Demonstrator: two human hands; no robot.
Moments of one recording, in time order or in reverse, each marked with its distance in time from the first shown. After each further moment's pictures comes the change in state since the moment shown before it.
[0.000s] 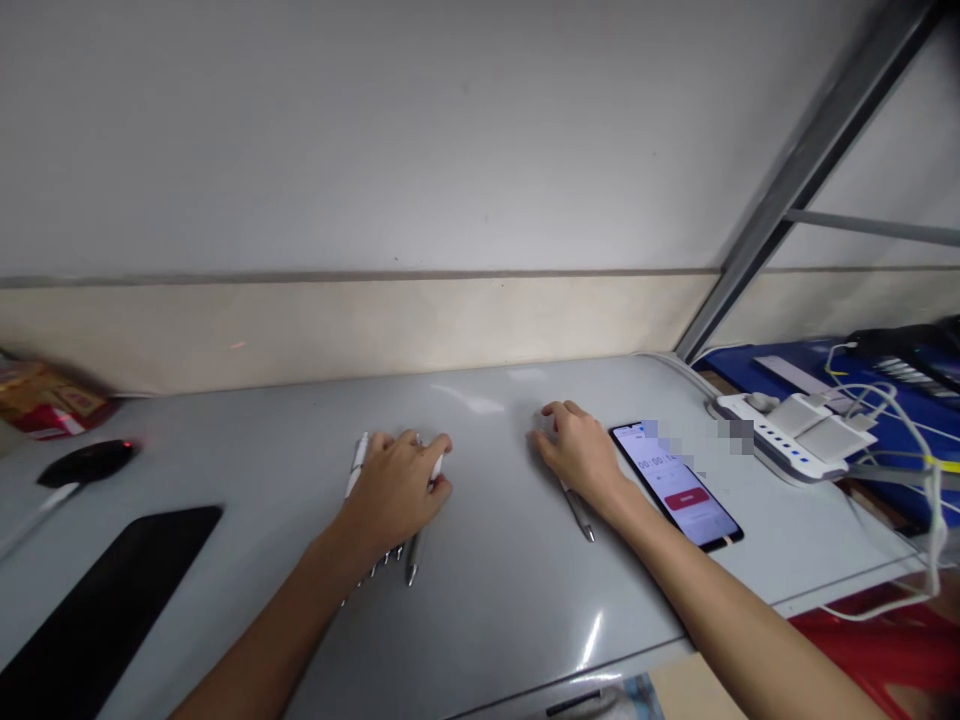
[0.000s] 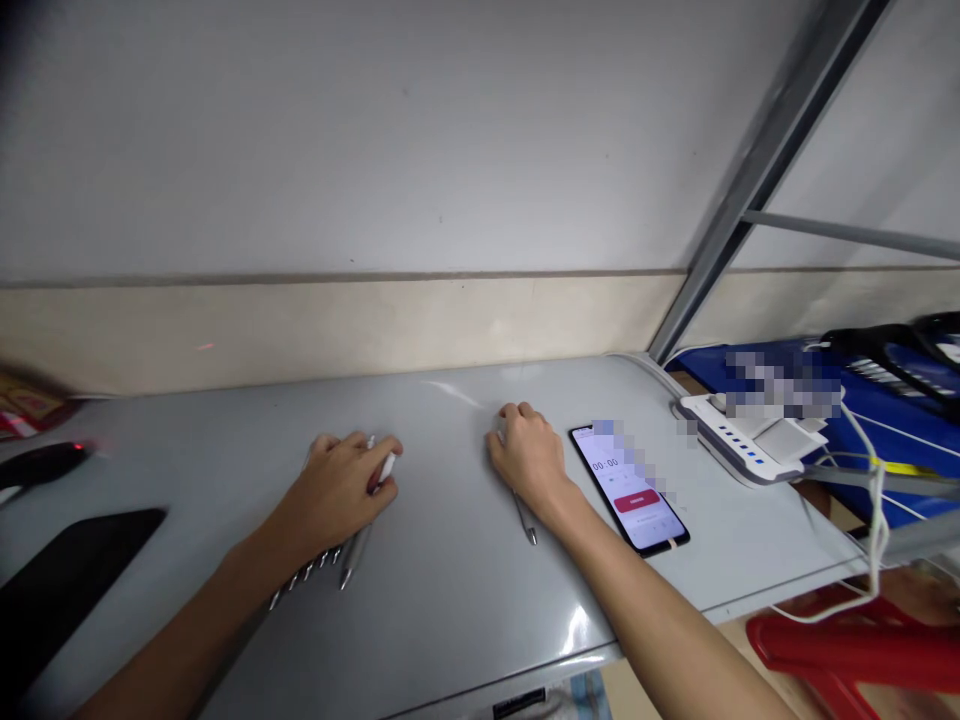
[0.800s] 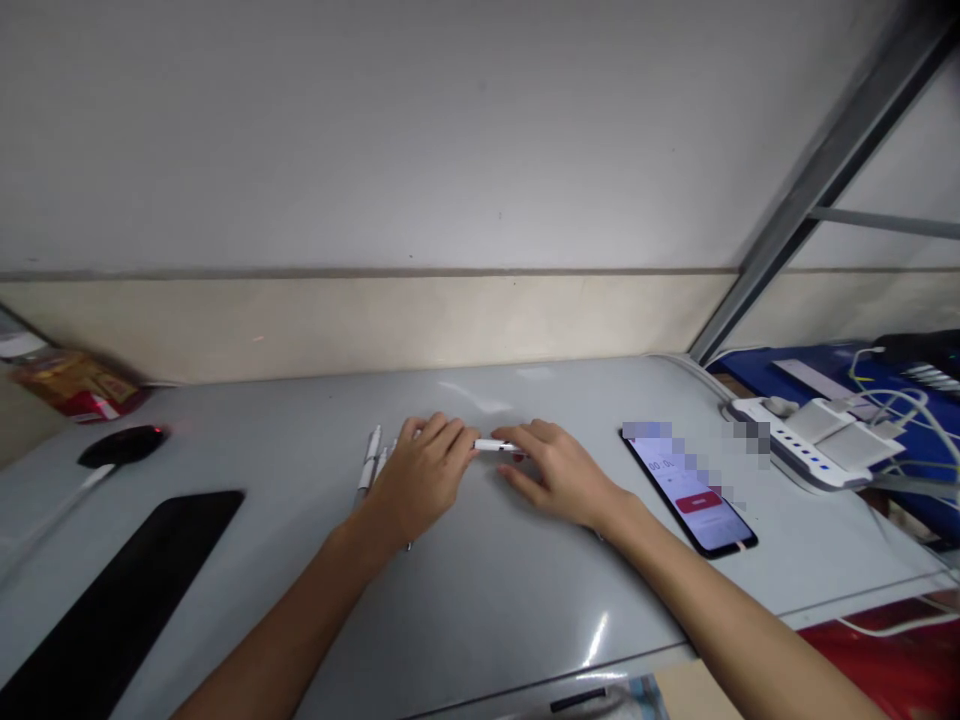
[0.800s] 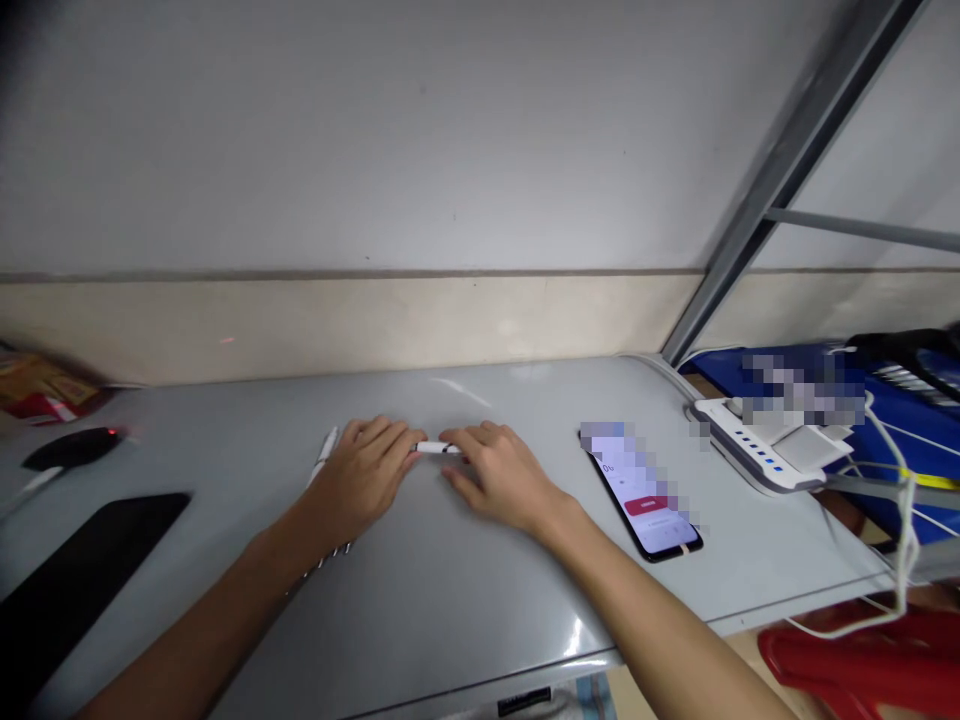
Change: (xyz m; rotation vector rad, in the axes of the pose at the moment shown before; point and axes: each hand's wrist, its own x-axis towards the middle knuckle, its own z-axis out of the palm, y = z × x) left_hand 0.002 0.011 -0.006 0.098 0.157 0.244; right_hand -0.019 -0.028 -0.011 0.249 -0.169 -0.571
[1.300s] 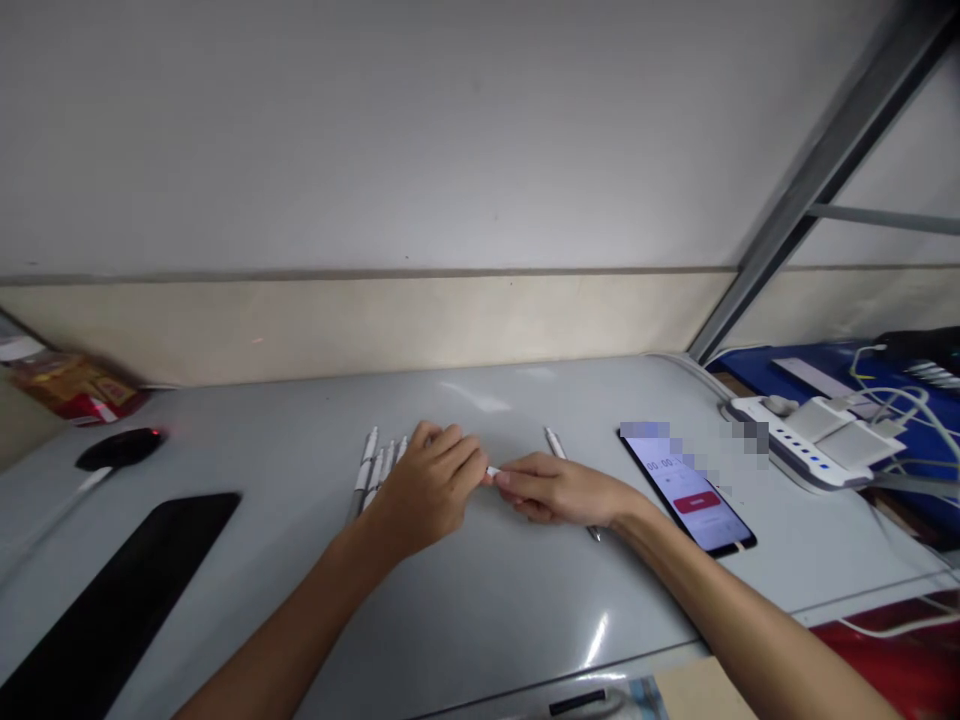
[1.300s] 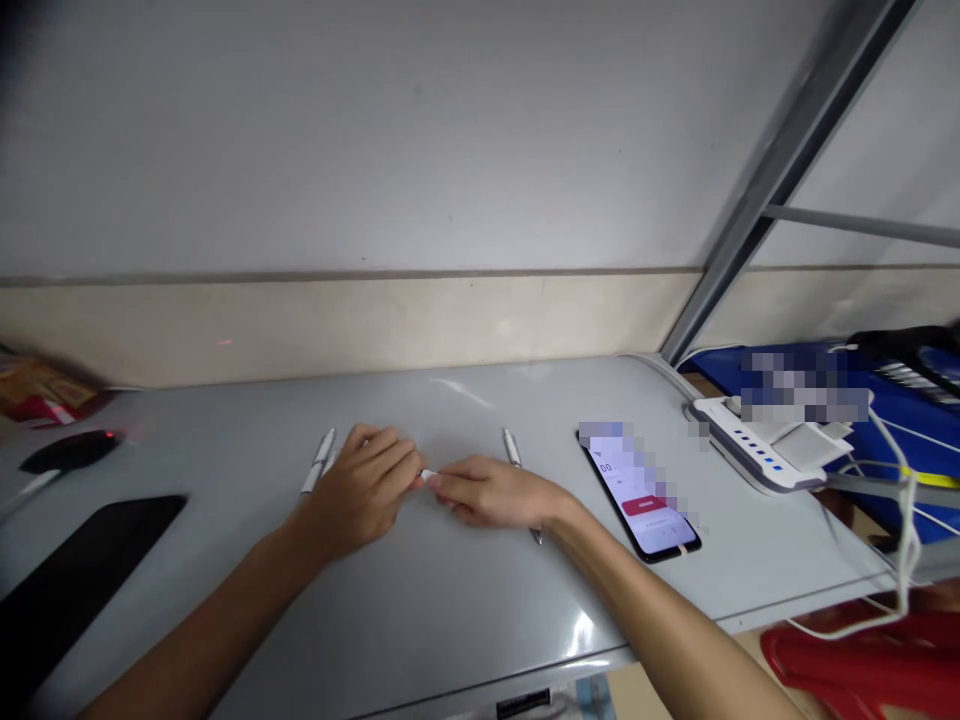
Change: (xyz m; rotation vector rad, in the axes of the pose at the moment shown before) left_hand 0.001 0.011 -0.006 -0.008 0.075 0.177; right_hand -0.003 -0.009 -0.013 0.703 -0.481 0.225
